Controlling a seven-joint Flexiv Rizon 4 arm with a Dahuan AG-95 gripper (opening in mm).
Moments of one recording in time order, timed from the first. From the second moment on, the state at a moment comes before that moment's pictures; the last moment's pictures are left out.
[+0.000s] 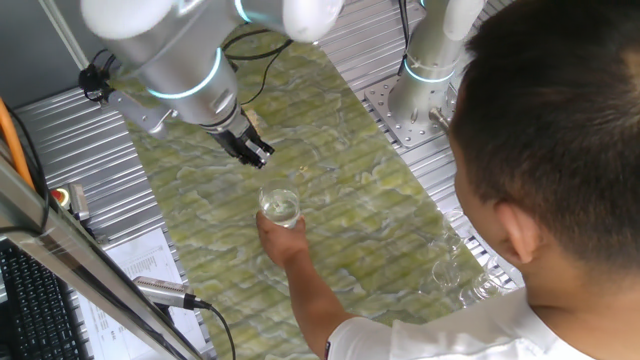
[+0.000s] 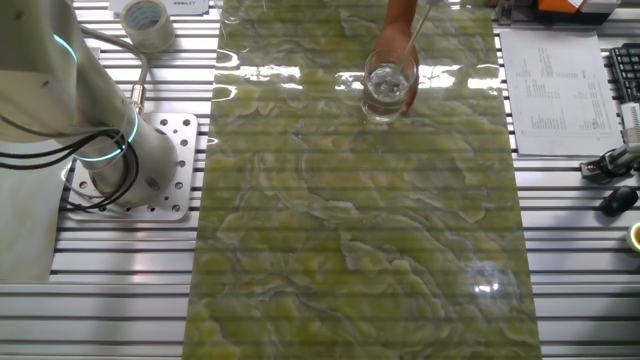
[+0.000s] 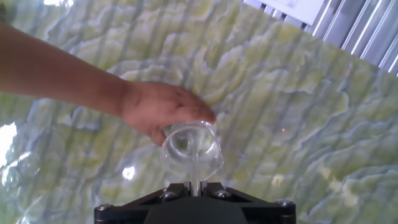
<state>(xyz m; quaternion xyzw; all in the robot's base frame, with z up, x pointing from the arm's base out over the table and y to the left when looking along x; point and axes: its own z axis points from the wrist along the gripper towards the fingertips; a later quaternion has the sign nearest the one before) 0.523 0.144 0.289 0.20 -0.97 0.01 0.10</state>
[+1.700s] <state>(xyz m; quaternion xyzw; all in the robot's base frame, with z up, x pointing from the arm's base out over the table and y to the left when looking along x) 0.519 0.138 0.285 0.23 -0.97 0.04 0.10</state>
